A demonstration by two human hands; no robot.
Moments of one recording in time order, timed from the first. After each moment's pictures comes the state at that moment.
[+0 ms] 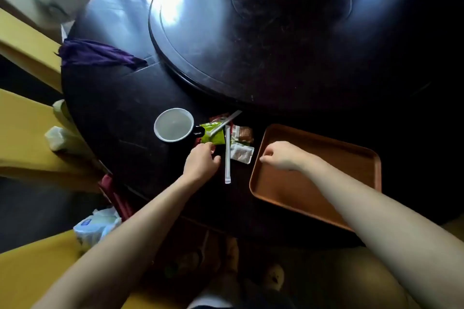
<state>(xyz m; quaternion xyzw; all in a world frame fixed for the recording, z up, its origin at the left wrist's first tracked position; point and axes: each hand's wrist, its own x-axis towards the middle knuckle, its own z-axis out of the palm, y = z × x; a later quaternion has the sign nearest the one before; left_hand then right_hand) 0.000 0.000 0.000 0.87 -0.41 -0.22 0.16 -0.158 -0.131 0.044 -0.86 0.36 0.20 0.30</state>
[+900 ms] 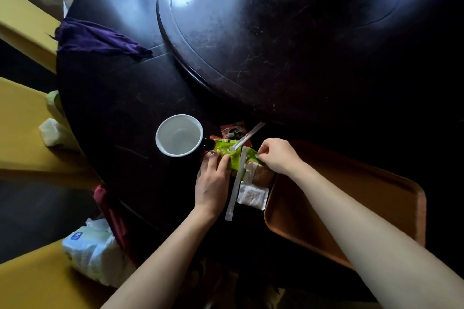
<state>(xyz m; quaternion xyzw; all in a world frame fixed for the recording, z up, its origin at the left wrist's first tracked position) -0.005 -0.003 -0.063 0.88 -0.43 -0.07 0.19 -0.090 -0.158 -0.010 -0.83 0.43 0.09 0.34</state>
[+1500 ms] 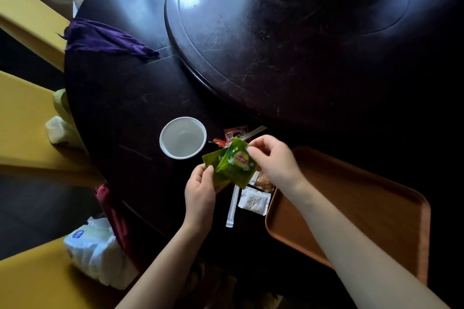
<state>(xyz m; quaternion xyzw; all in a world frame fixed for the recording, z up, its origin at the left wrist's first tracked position) -0.017 0.014 0.007 0.70 -0.03 -0.30 0.64 -0.089 -0.119 0.036 -0.70 0.41 -0.12 0.57</state>
